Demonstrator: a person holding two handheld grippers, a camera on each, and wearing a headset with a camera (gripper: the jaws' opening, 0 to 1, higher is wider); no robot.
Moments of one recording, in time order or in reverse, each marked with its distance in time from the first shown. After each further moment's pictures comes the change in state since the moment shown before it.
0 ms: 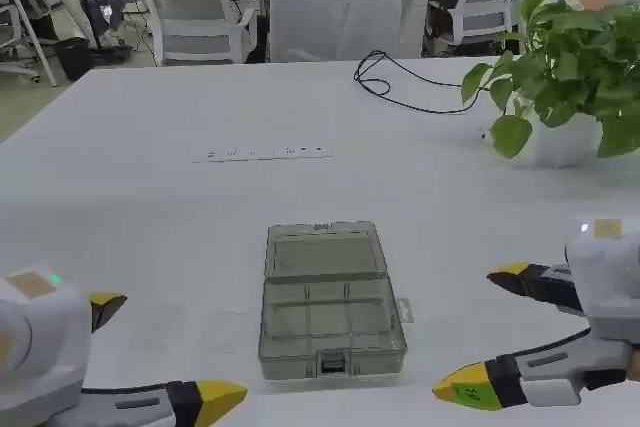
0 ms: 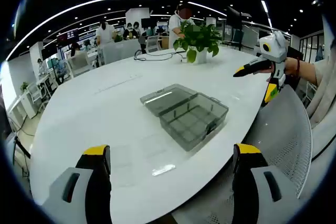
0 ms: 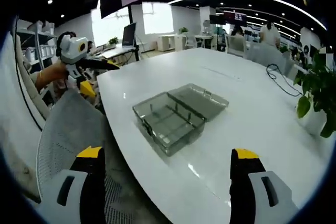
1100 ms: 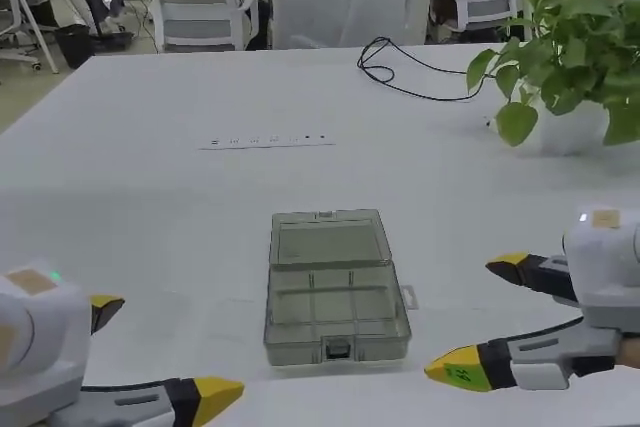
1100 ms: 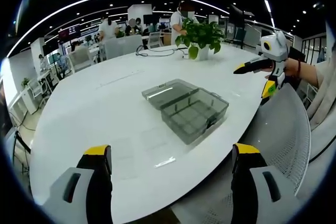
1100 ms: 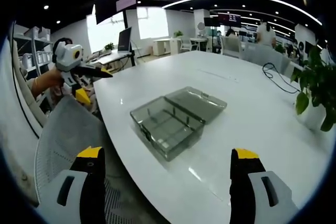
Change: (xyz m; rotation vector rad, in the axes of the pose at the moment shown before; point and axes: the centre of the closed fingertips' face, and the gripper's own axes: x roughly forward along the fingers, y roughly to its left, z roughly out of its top) left arm -0.001 -0.005 -0.005 0.000 0.013 -0.004; right arm -0.002 -0.001 -0.005 0.014 0.001 -0.011
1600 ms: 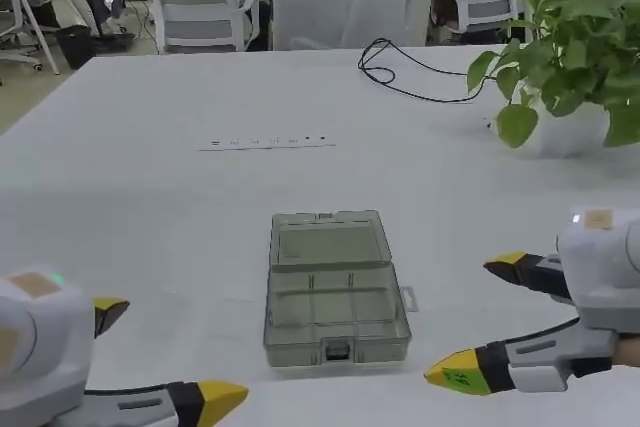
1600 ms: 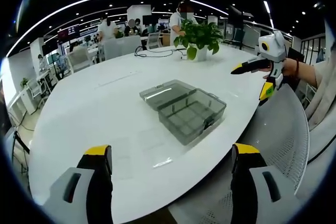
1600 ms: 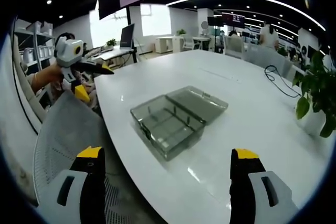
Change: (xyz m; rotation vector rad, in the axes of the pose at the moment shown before) left arm 0.000 -0.005 0.000 0.006 0.004 -0.010; right arm 0.002 0.001 0.001 -0.035 0.016 0.004
